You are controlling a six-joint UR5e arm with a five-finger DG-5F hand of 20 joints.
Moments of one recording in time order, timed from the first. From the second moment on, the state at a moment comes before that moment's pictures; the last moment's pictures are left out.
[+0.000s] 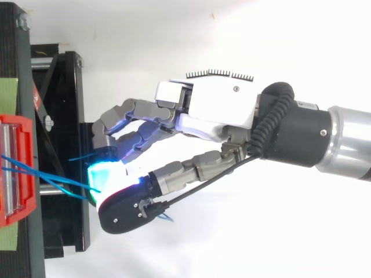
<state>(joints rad) 0.17 -2.33 -1.18 -2.81 -1.21 0.09</state>
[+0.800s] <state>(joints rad) 0.17 -2.33 -1.18 -2.81 -1.21 0.09</state>
